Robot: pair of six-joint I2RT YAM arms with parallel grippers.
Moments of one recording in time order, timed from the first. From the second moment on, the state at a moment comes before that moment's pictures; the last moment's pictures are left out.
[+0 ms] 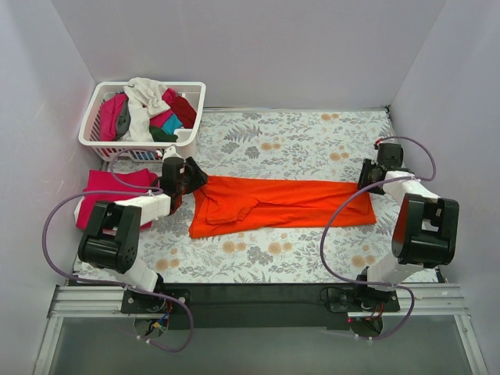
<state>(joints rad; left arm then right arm) -0.22 1.60 0.69 0.33 -0.02 -0.66 -0.14 1.62 0.94 -0.29 0.00 0.10</state>
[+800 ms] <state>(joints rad) -0.37 1.42 0.62 0.30 -0.02 -0.68 0.75 1.55 0.97 -0.20 -0.02 0.21</state>
